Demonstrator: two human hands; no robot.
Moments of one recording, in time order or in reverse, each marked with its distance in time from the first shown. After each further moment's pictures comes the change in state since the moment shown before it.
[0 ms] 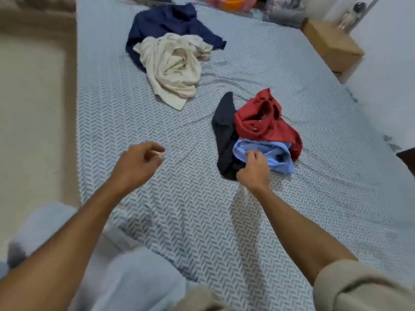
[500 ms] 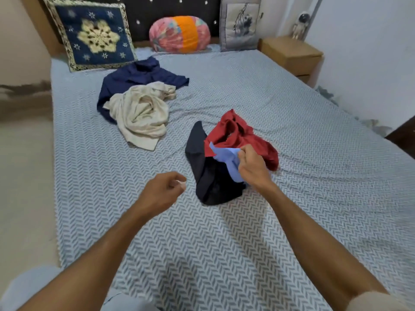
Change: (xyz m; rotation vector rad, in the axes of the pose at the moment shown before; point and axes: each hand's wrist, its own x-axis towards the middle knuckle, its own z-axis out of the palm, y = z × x) left_hand 0.029 0.089 0.085 0.101 -0.203 0.099; right_hand 0.005 0.029 -0.112 0.484 0.157 -0.048
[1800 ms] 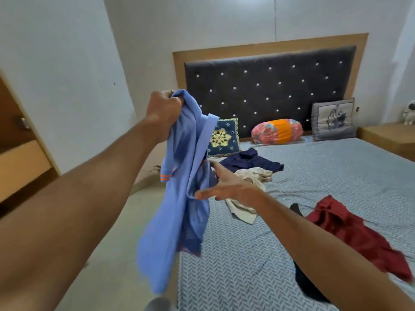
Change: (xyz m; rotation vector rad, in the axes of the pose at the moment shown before) left_hand -0.091 0.199 -0.360 -0.169 0.895 0.286; right_hand -0.046 -0.343 0.016 0.595 -0.796 -0.539
